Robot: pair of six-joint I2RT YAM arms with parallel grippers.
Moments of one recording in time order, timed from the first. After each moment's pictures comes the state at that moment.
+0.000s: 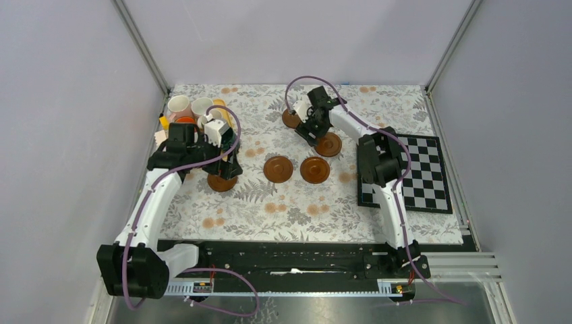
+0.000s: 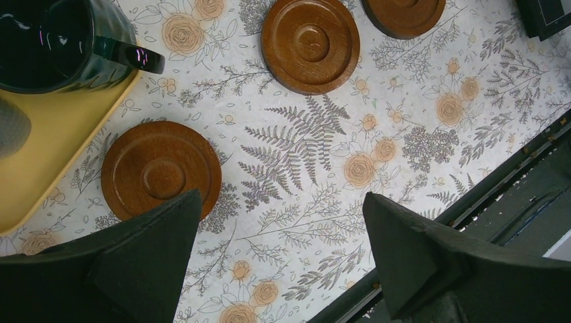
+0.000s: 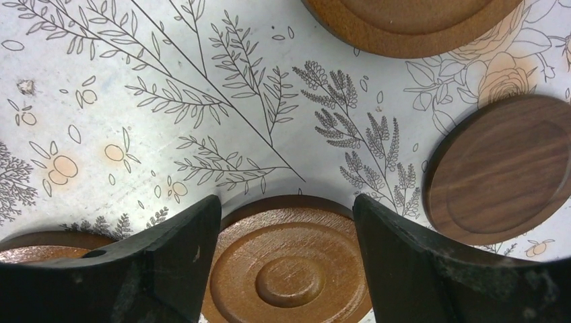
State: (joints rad) left arm -0.06 1.12 0.98 -0.72 0.55 0.20; right arm 0.44 2.40 2.02 -0.76 -0.15 -0.57
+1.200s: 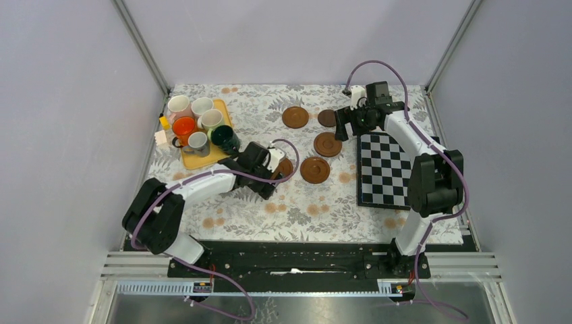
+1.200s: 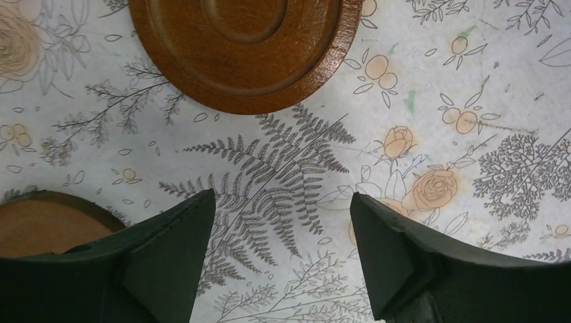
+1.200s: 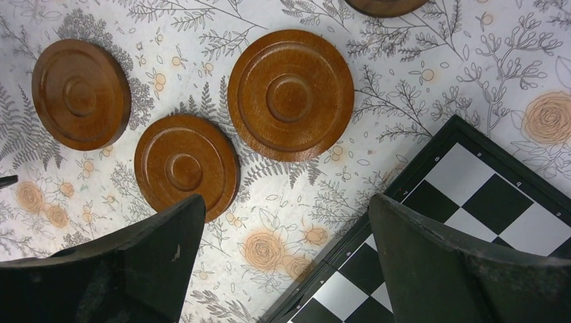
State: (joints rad) left arm -0.61 1.48 0.85 -0.39 0.06 0.10; right arm 0.18 1.80 1.47 -0.61 -0.38 -0.17
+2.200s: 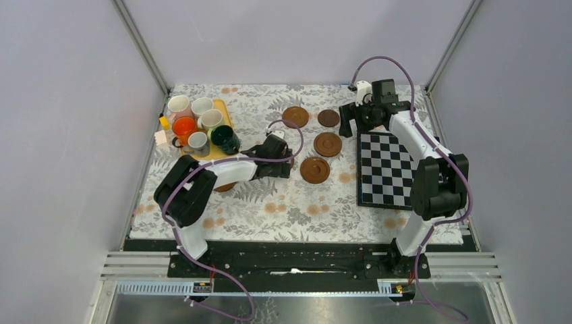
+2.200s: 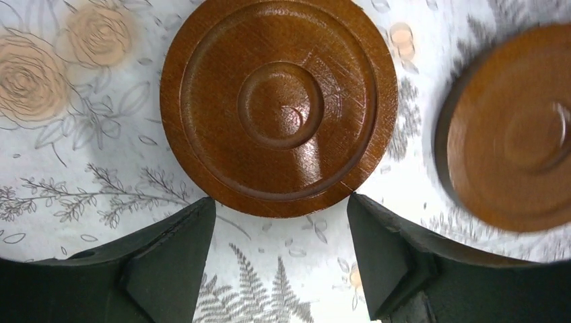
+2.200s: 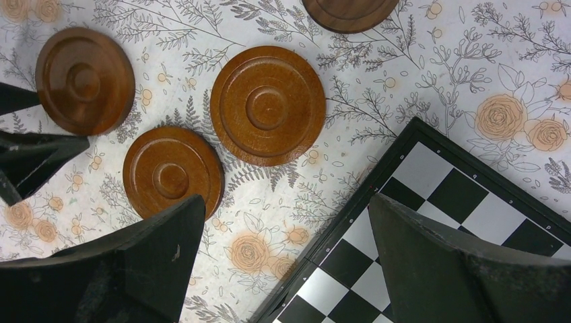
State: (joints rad) left arm -0.65 1.77 1.00 -0.16 -0.18 -0.41; right arm 0.15 1.77 1.46 -0.58 -0.36 -0.18
